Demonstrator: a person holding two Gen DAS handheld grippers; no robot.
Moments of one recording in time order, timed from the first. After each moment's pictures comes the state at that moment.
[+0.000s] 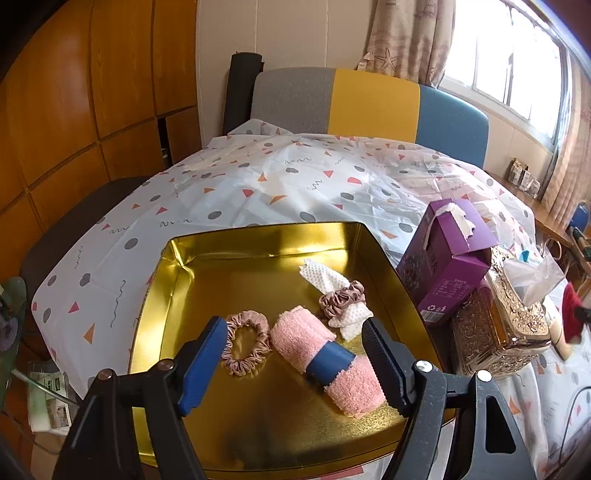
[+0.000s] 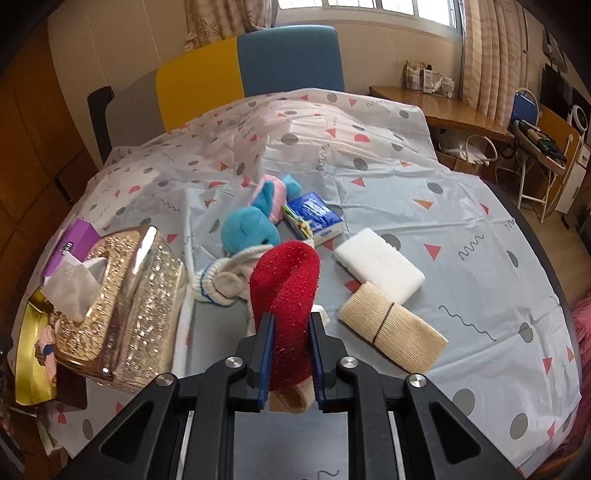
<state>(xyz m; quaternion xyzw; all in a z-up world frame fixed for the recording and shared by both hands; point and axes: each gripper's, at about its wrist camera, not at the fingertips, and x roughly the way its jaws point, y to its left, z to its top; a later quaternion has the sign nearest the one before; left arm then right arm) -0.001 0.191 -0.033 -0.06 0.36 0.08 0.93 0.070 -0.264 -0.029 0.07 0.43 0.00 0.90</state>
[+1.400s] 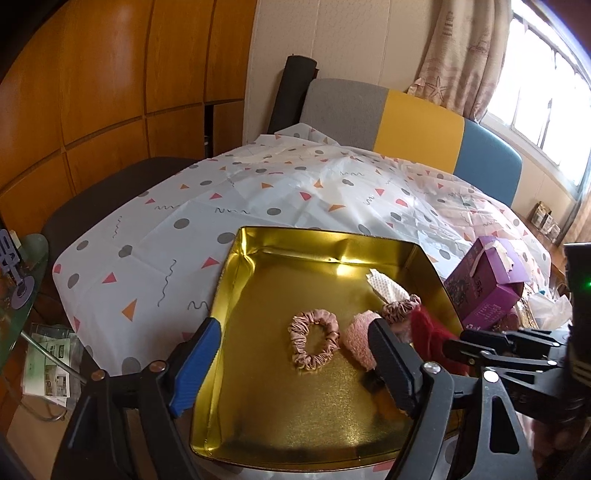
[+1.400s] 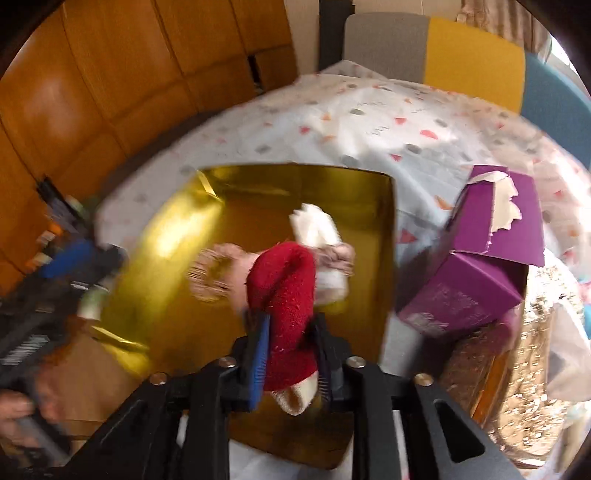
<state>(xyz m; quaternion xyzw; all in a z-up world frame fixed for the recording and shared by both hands) -0.034 0.259 -0.033 -0.12 0.35 0.13 0.92 0.077 0.092 -0.059 -0.12 0.47 0.30 0.82</state>
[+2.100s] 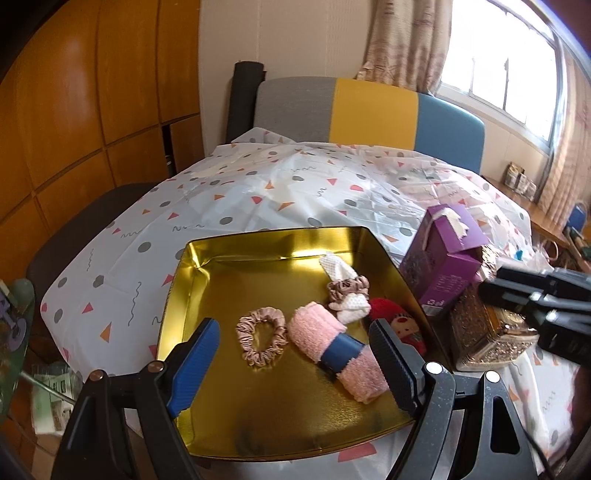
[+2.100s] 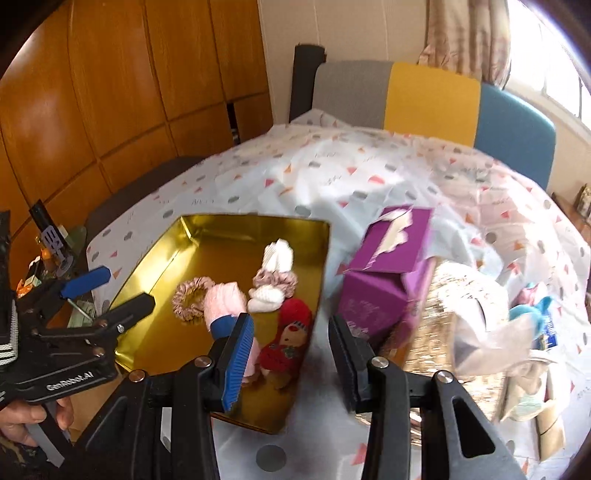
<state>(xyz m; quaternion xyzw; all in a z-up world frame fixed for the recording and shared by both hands) -0.027 0.199 -0.019 -0.05 0.35 0.08 0.93 0.051 0.028 -0.003 -0.09 0.39 0.28 0.87</state>
